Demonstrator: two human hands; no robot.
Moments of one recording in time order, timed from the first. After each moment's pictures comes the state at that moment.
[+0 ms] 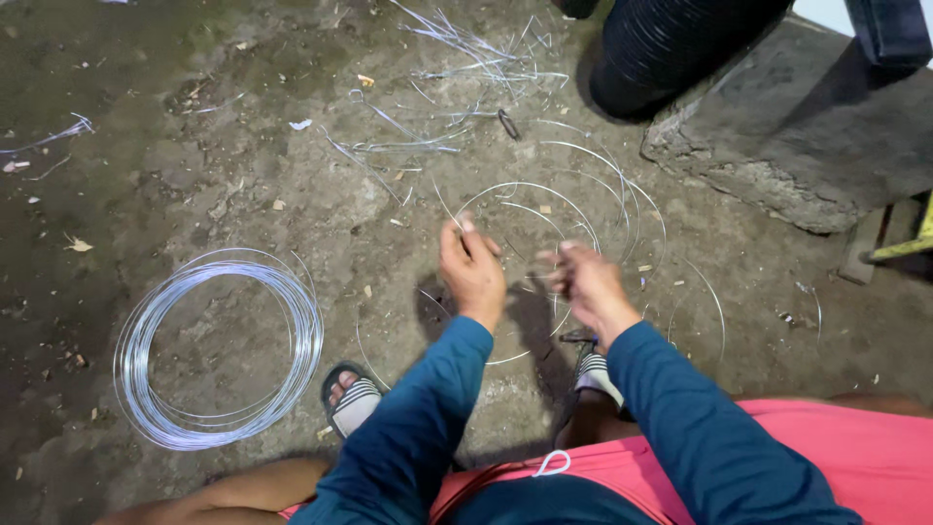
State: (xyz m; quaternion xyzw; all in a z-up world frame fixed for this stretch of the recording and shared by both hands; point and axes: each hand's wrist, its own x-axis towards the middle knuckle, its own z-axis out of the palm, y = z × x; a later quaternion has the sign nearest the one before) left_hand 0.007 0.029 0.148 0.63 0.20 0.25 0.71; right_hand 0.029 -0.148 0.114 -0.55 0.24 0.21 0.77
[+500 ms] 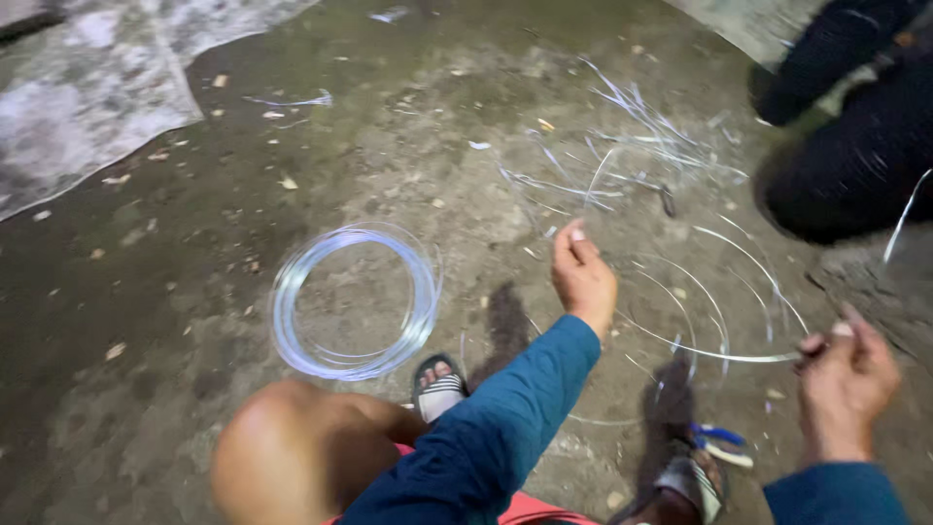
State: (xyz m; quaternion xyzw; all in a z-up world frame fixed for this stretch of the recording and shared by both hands) left_hand 0.048 0.061 0.169 0.59 0.30 0.39 0.64; right_hand 0.062 -0.239 0.146 -0.77 0.06 -0.11 0.63
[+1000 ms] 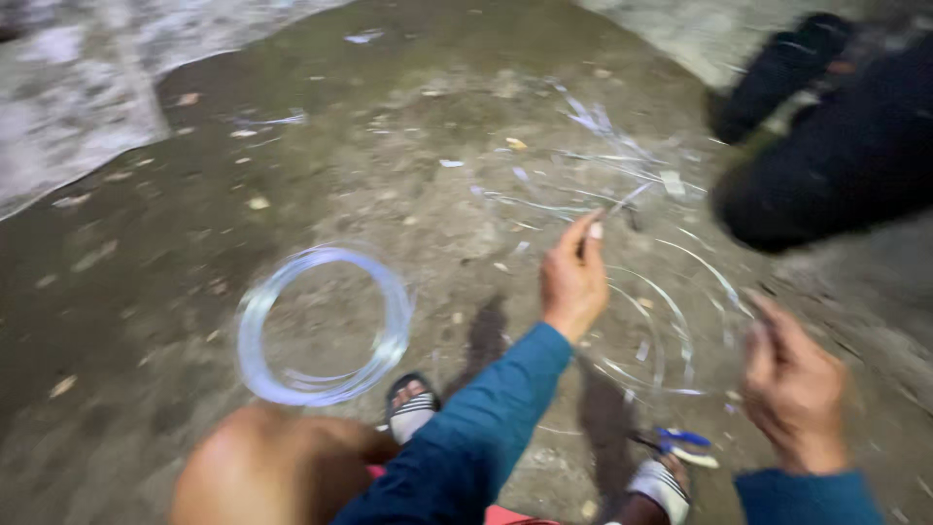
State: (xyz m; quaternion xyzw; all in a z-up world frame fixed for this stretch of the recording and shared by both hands) left_hand 0.038 0.066 0.245 0.71 0.15 0.34 0.60; right_hand 0.007 -0.176 0.276 -0.93 -0.08 -0.13 0.35
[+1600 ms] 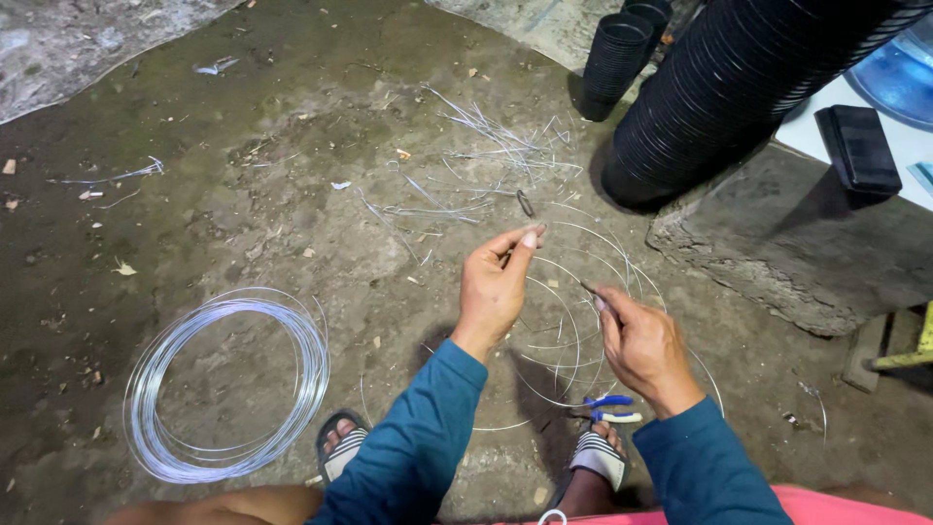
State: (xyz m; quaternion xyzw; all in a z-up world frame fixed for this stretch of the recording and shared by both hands) left_hand 0.047 0.039 0.250 0.59 0.01 0.14 0.80; right_hand 0.009 -0.157 0.291 -0.95 -0.15 -0.10 0.27
